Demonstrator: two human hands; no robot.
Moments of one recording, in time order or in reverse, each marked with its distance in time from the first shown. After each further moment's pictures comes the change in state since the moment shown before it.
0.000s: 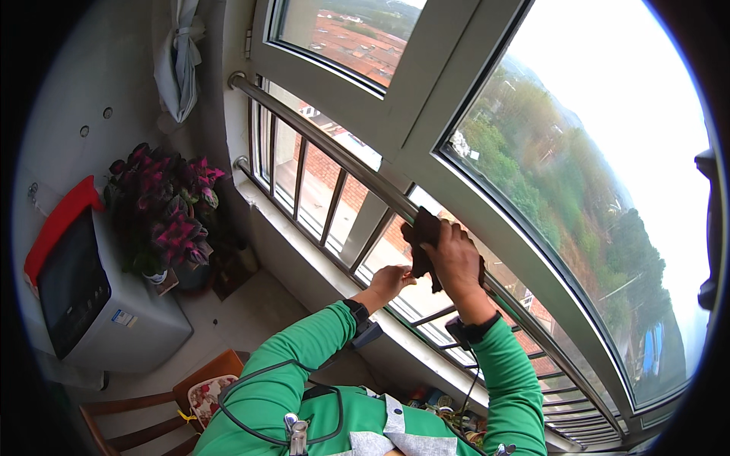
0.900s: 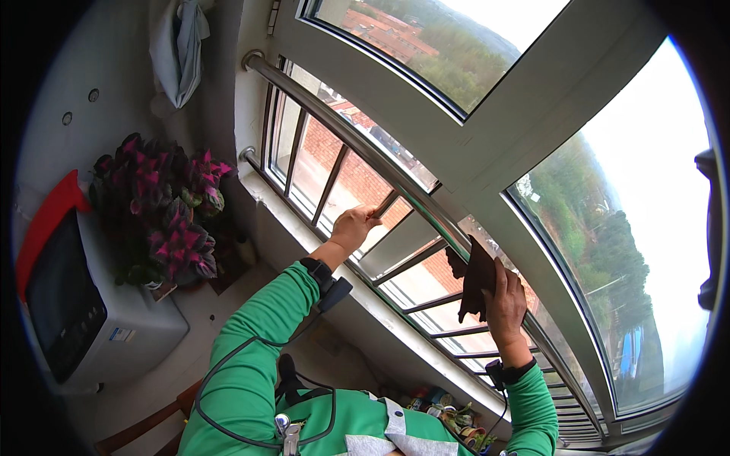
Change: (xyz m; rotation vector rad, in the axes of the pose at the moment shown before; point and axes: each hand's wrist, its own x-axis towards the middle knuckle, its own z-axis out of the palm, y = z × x) left_hand 0.056 -0.111 -0.201 -0.096 0.307 0.010; right_hand -0.013 -0.008 -0.022 -0.105 -0.034 -0.001
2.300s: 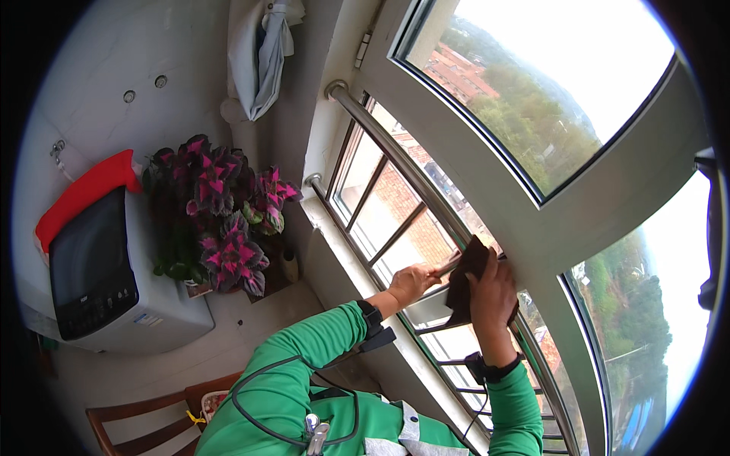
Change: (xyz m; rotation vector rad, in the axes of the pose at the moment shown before) left_hand -0.006 -0.005 0.000 -0.030 -0.024 -0.033; right_hand 0.156 -0.130 0.066 -0.064 0.040 0.040
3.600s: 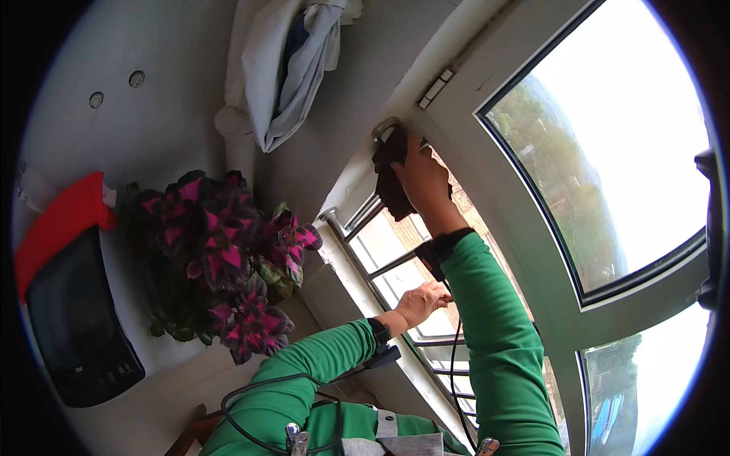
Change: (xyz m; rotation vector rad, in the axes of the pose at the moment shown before) left_hand 0.061 -0.071 -0.110 0.006 -0.064 0.074; right_hand 0.335 -0.289 0.084 0.270 -0.094 -0.223
